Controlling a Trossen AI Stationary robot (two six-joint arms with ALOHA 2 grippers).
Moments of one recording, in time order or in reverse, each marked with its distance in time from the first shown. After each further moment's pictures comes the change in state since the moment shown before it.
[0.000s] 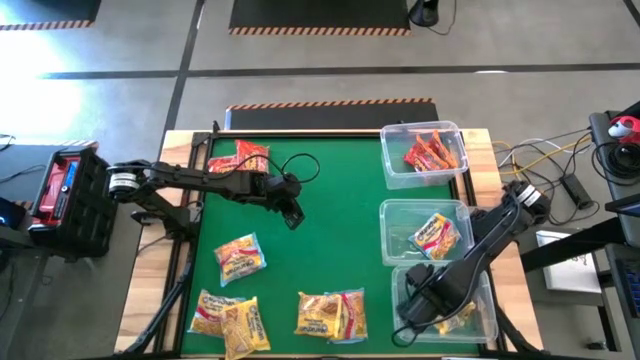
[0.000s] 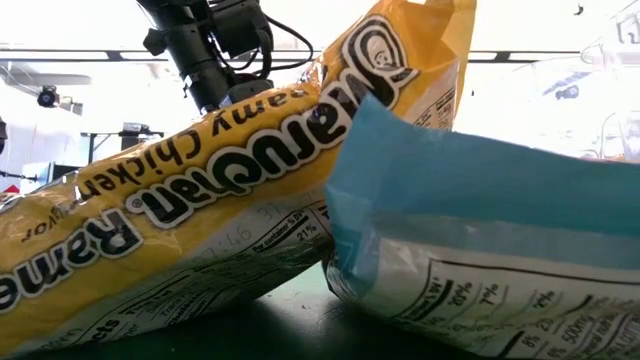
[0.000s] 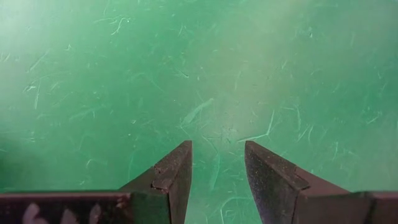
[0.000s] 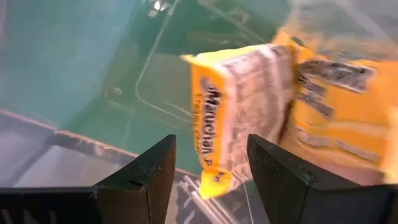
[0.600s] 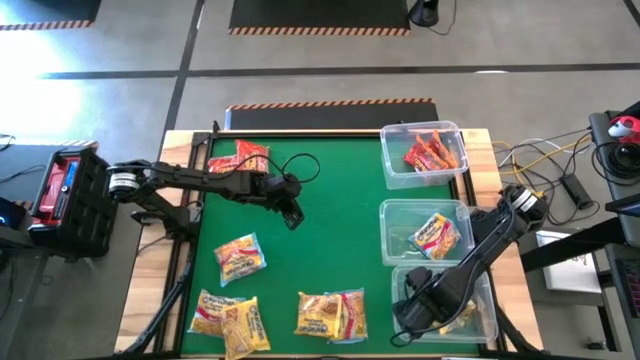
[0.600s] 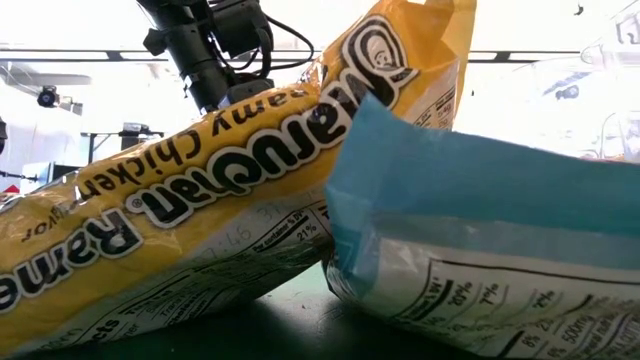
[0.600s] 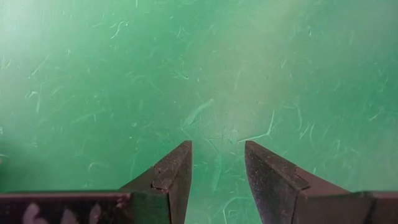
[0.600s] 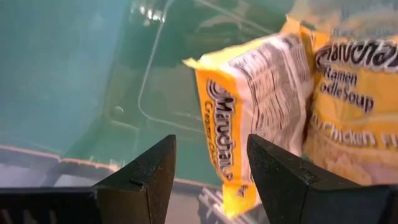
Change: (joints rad) left arm 0.000 0.000 0.000 0.002 -0.002 0.029; right arm 0.012 0.051 -0.021 0.058 0.011 0.143
